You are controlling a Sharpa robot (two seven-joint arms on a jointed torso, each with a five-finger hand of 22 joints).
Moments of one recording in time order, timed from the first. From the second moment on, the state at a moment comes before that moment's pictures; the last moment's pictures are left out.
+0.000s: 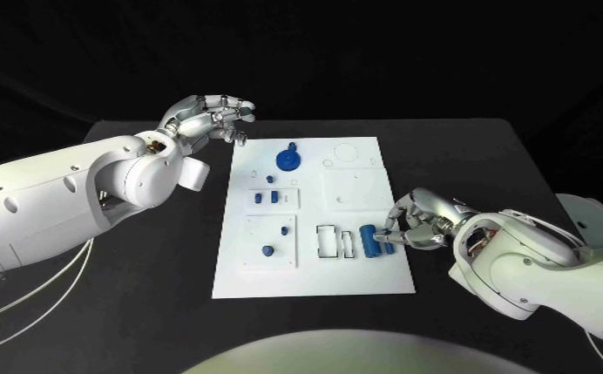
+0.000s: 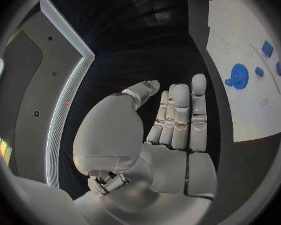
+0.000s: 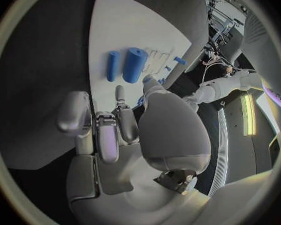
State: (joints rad) left arm 1.19 -0.92 -0.02 1.50 -0.14 -0.20 0.30; left_hand 1.26 -0.14 0.48 -0.02 0.37 0.74 0.18 0.46 0.36 0.93 0.11 0.57 0.09 1.17 0.03 1.17 0.55 0.17 1.15 0.13 0.37 1.28; right arm 1.06 -1.14 -0.16 1.97 -1.34 -0.46 -0.51; right_hand 1.22 -0.17 0.05 0.30 0.15 0.99 0.08 0.32 0.50 1.44 0.00 1.33 1.31 1.47 -0.06 1.55 1.31 0.11 1.43 0.04 1.04 1.31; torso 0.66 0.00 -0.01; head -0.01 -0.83
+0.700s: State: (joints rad) left arm 1.19 -0.92 -0.03 1.50 -0.14 -0.20 0.30; left_hand 1.26 -0.14 0.48 -0.02 0.37 0.74 0.18 0.46 0.36 0.93 0.11 0.57 0.09 1.17 0.03 1.17 0.55 0.17 1.15 0.13 0.37 1.27; right arm 1.03 -1.07 -0.16 1.93 -1.37 -0.44 -0.54; right_hand 1.23 -0.16 0.04 0.29 0.16 0.99 0.08 0.32 0.51 1.44 0.00 1.34 1.31 1.47 -0.06 1.55 1.31 0.11 1.43 0.04 1.05 1.31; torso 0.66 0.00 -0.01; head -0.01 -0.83
